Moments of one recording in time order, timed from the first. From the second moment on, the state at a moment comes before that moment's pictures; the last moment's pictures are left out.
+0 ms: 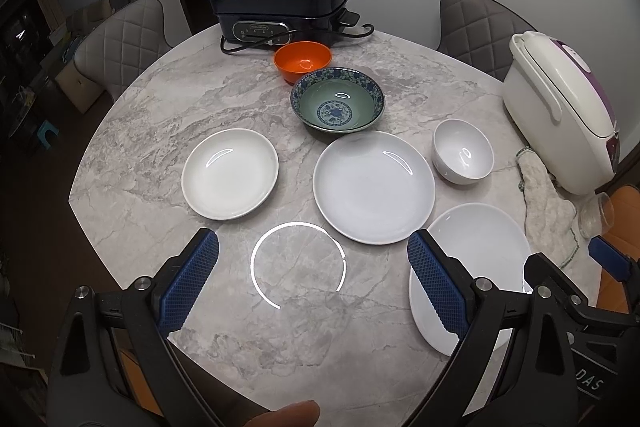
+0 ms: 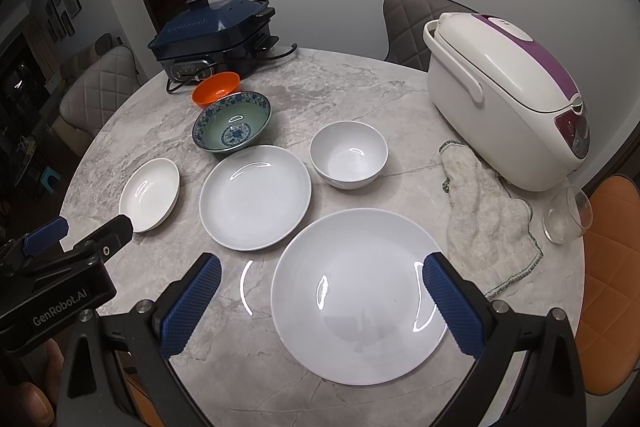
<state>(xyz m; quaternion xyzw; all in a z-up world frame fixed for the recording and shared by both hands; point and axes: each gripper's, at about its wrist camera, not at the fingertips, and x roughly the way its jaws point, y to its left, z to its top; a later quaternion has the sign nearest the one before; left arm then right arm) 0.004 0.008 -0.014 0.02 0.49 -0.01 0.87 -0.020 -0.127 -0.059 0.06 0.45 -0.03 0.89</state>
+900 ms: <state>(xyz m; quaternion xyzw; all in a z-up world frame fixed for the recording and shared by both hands) 0.009 0.010 -0.018 0.02 0.49 -0.01 0.87 -0.014 -0.126 -0.063 0.06 0.45 -0.03 0.89</state>
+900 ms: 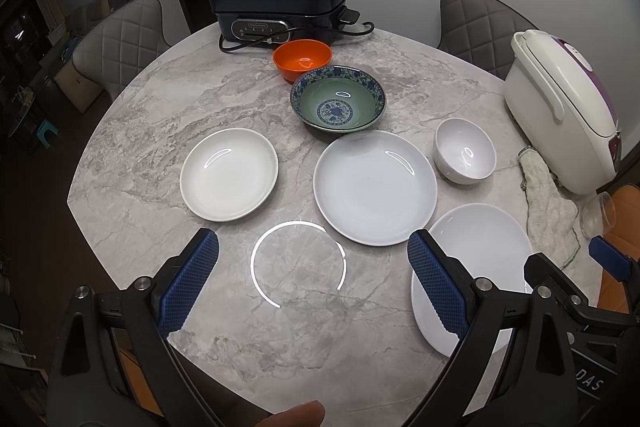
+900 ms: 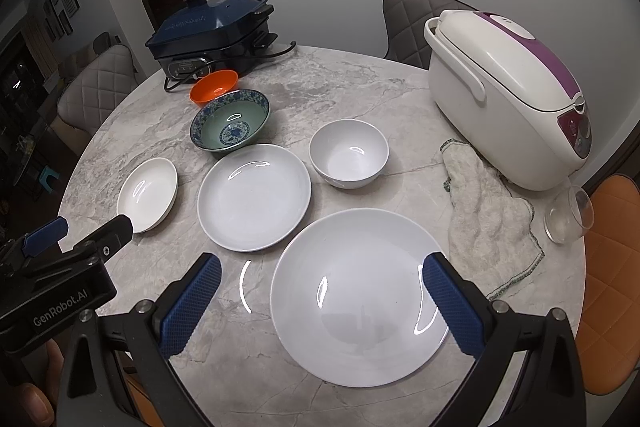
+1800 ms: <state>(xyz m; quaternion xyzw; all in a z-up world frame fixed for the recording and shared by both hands) 0.018 0.005 -0.036 0.01 0.50 -0.04 0.86 -0.013 -0.130 -0.069 0.07 0.46 -0.04 0.89</state>
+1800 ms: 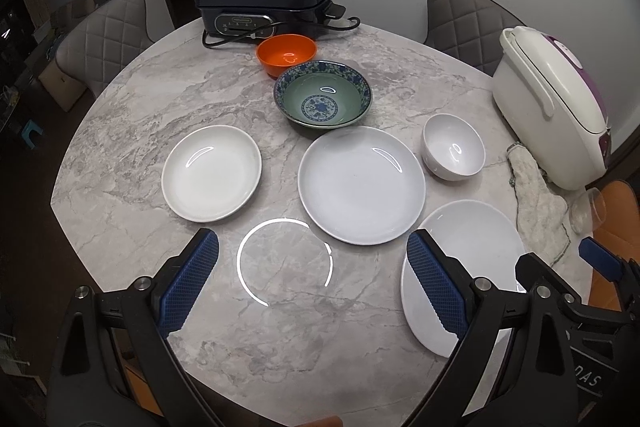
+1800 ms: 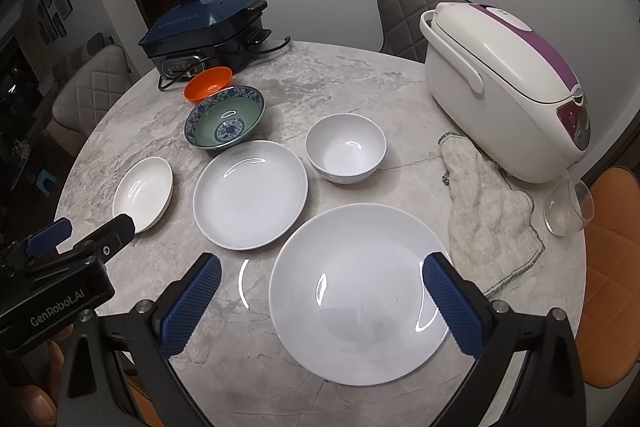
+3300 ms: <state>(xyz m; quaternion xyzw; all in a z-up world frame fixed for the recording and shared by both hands) 0.061 -0.085 -0.250 0.00 0.67 -0.30 0.69 -0.061 -0.324 -0.236 0.44 0.45 0.10 0.77</state>
